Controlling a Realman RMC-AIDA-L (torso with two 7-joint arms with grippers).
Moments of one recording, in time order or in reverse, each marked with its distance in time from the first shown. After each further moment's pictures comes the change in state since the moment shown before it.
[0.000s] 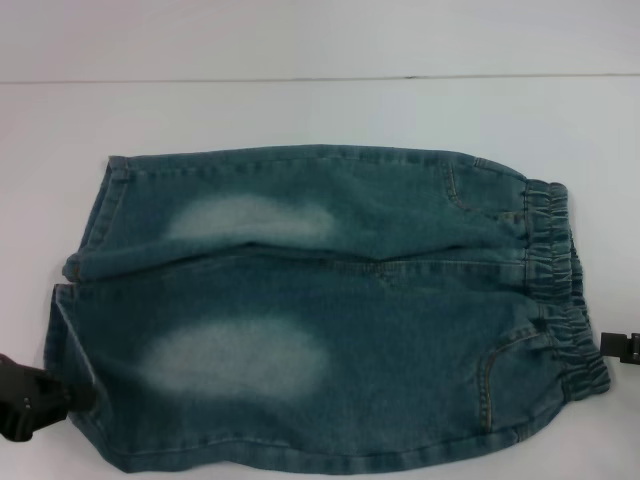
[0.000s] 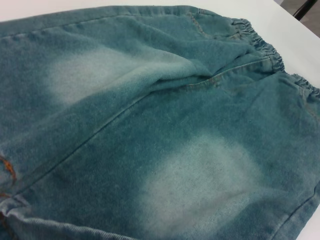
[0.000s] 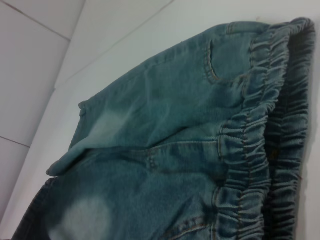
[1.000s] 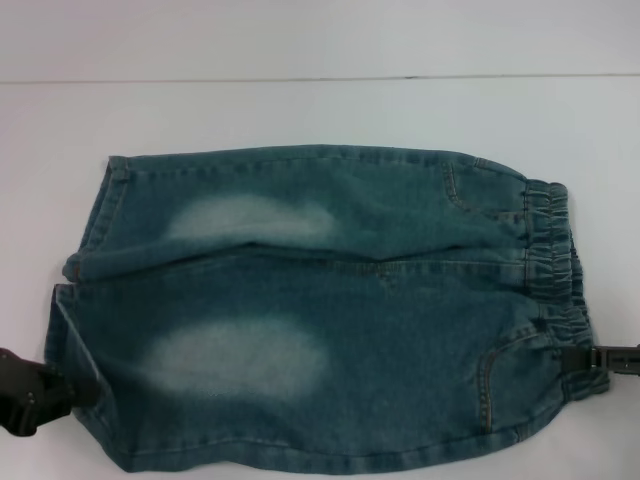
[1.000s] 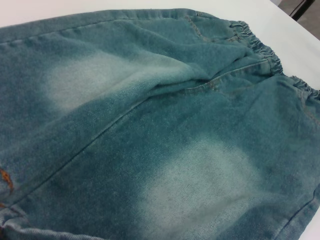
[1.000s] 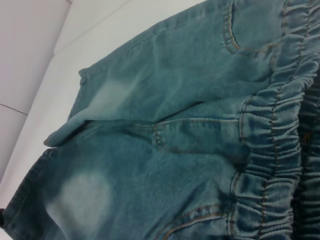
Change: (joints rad) left arm -0.012 0.000 0.003 -0.001 0.000 0.000 -0.006; right arm 0.039 0.021 -0.107 0.025 -0.001 0.055 0.001
